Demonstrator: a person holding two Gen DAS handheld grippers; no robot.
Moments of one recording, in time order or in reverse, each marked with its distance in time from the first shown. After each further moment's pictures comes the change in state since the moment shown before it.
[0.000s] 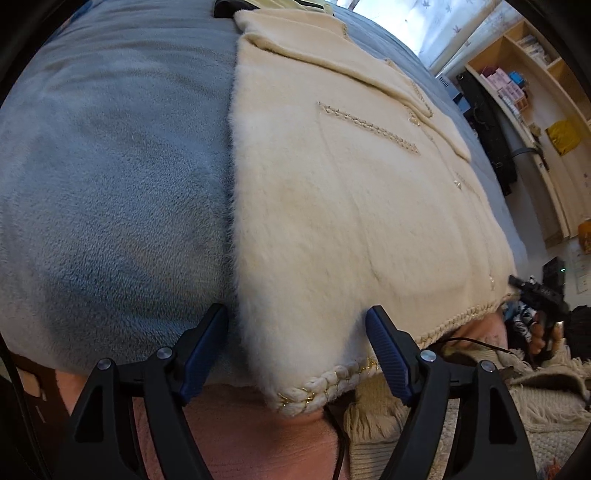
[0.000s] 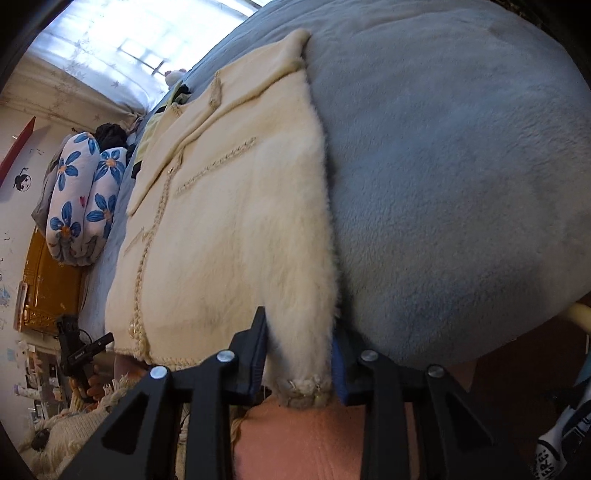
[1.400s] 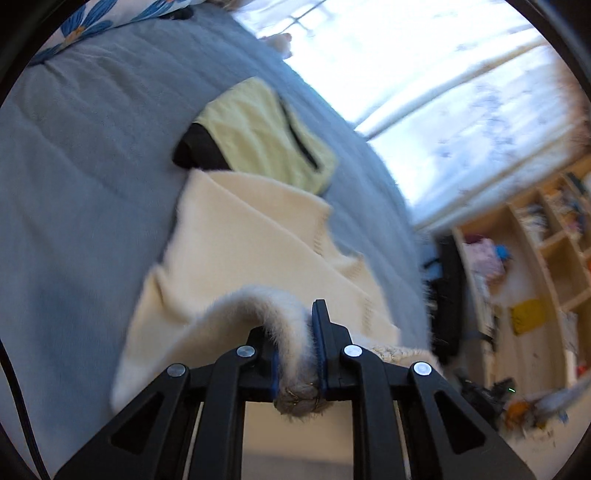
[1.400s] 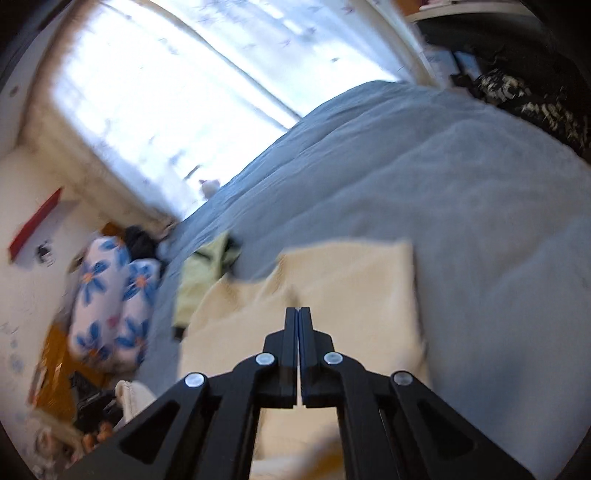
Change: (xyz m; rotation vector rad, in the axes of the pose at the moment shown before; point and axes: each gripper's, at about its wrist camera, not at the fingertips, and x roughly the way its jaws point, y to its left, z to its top) left arm -0.022 -0.036 0.291 -0.383 -0.350 -0.172; right arm -0.022 0.125 0.289 -0.021 -0.415 0.060
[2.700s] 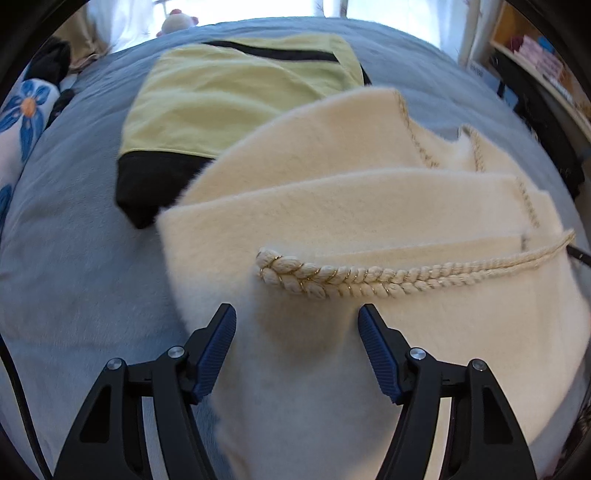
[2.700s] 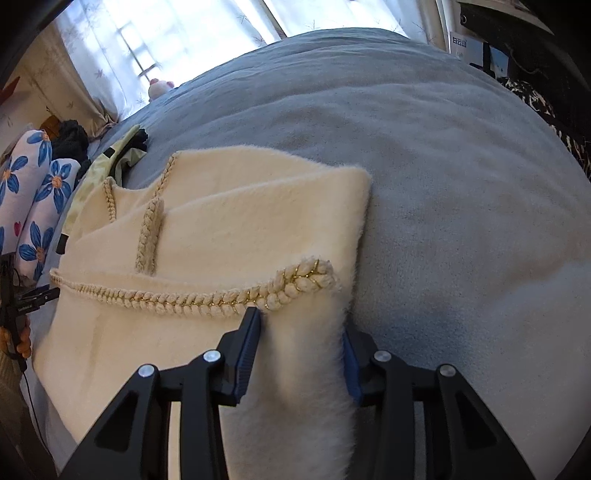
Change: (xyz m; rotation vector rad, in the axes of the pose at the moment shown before) left arm 0.164 -0.006 0.029 0.690 0.267 0.422; right arm 0.128 -0.063 -0.036 -0.266 0.266 -0.263
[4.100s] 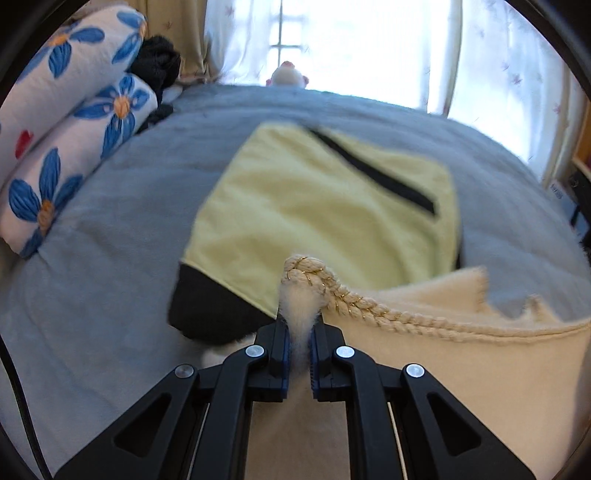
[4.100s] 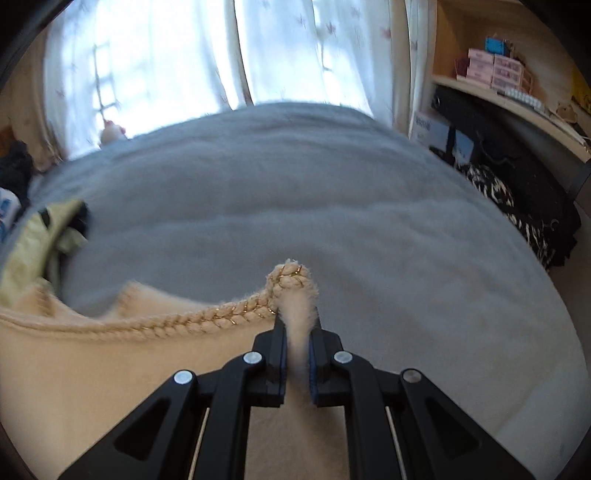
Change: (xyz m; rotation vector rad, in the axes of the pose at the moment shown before) left arm 0.005 0.032 0.084 -0.349 -0.284 0.248; right arm 0.048 0.067 0.120 -0.019 -0.247 -0.344
